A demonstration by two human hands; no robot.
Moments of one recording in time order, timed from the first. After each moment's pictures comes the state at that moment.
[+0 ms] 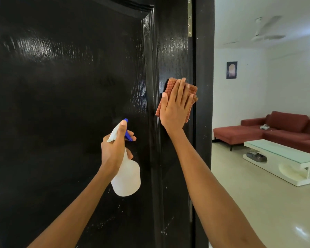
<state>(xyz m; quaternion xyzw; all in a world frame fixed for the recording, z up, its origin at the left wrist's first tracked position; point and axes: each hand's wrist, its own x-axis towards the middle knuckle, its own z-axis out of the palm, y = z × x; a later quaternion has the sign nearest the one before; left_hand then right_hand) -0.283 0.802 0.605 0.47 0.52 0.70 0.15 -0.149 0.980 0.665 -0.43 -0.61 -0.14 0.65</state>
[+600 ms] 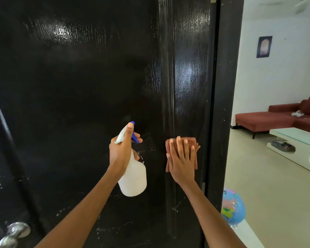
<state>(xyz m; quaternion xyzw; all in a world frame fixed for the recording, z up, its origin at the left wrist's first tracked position) -0.289 0.776 0.552 0.41 0.58 0.68 0.17 -0.146 0.953 0.404 -0.38 -0.77 -0.19 0.47</state>
